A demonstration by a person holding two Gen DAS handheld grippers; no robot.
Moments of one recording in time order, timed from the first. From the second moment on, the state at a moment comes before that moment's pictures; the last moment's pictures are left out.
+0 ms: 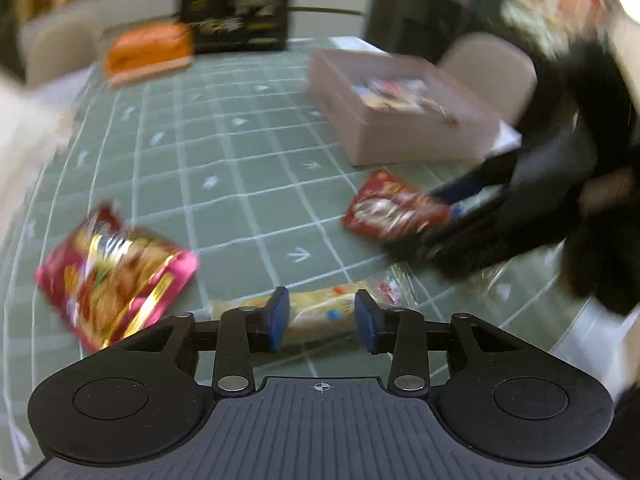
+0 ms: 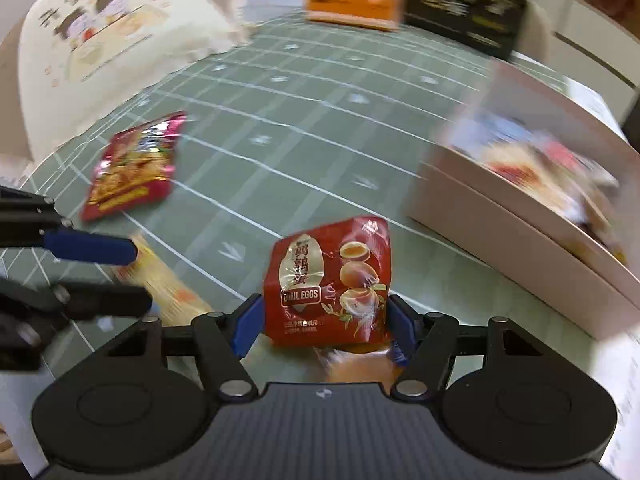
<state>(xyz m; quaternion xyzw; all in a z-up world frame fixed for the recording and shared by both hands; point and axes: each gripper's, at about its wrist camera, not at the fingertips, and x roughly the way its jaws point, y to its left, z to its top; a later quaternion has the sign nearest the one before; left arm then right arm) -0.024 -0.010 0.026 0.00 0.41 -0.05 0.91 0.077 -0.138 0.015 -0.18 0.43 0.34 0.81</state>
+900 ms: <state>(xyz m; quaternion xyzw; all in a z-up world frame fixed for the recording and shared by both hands) 0.010 -0.009 0.024 -0.04 0.51 -0.02 0.86 0.054 -0.206 0.007 -0.07 0.45 0.31 0.83</state>
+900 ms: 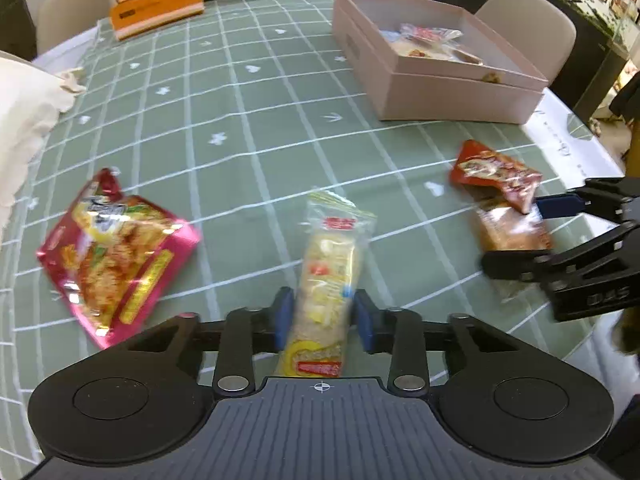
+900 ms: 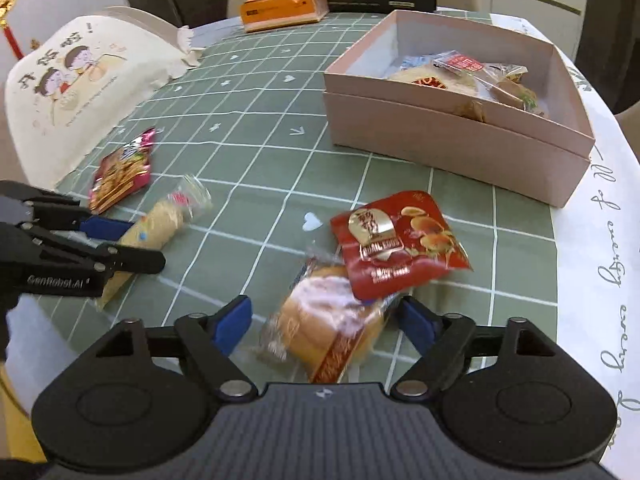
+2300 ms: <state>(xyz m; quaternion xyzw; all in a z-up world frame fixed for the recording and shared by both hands) 0.119 -0.039 0.191 -0.19 0.27 -0.12 0.94 0.015 -0.338 0.118 -0.03 0.34 0.17 0.92</state>
